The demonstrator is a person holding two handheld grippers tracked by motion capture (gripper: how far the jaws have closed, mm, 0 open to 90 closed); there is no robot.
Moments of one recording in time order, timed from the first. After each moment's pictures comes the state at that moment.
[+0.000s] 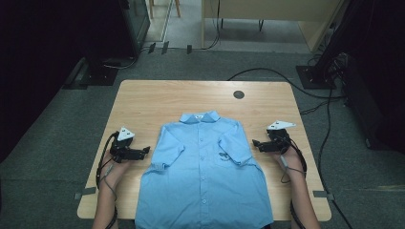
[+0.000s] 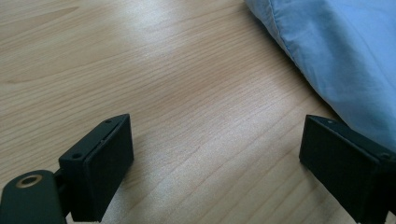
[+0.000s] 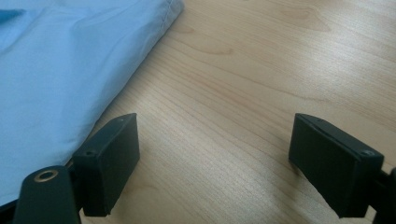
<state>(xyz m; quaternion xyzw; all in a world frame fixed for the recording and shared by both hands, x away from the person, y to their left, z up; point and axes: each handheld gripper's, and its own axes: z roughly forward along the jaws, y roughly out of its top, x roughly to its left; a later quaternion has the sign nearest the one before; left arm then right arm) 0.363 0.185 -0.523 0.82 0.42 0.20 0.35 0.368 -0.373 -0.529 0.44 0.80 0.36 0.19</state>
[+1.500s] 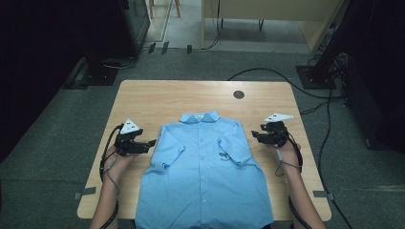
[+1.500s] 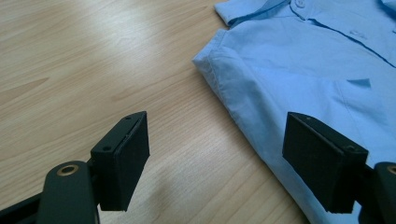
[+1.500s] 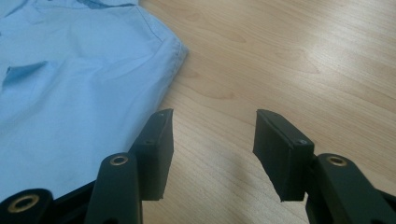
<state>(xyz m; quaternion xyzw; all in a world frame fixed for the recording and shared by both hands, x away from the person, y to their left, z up) 0.372 0.163 -0.494 0.82 0.37 0.18 0.39 0.376 -0.357 -0.499 0.45 0.79 0.36 0.20</state>
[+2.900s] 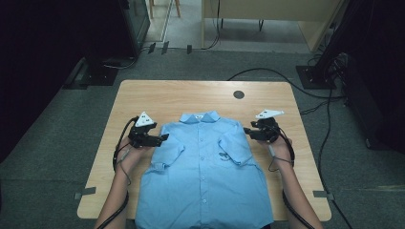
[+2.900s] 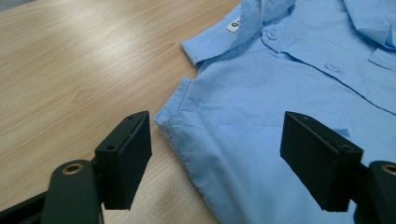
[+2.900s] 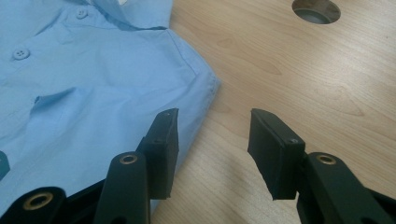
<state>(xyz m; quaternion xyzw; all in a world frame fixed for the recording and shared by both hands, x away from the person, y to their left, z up) 0.392 0.121 -0.488 0.84 0.34 0.17 0.40 0.391 -0.331 -0.496 0.42 0.81 0.37 0.19</state>
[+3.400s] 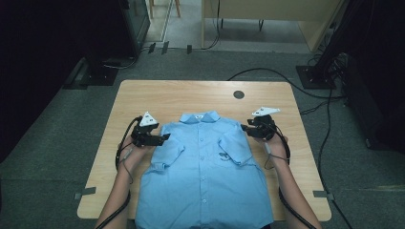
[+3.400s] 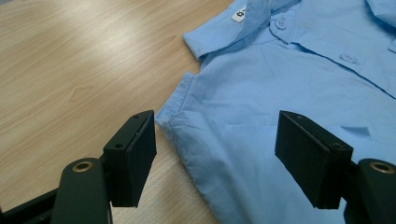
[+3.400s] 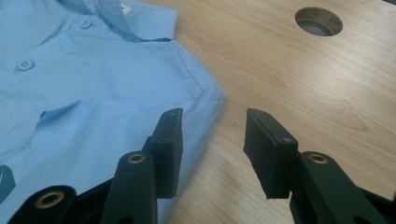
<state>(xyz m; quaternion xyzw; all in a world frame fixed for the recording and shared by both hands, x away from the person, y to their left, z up) 0.398 0.116 -0.494 0.84 0.33 0.18 0.39 0.400 -0.320 -0.494 0.42 0.80 0.38 0.20</state>
